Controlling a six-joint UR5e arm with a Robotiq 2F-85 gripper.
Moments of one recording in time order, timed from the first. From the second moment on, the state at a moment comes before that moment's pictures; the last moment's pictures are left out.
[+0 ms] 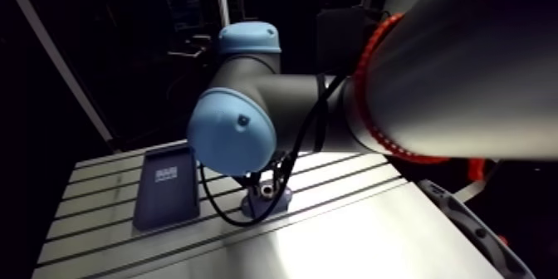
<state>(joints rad) -0.37 -1.35 2.15 -2.35 -1.61 -1.97</state>
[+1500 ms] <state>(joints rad) -0.37 -1.35 2.16 -2.37 -1.61 -1.98</state>
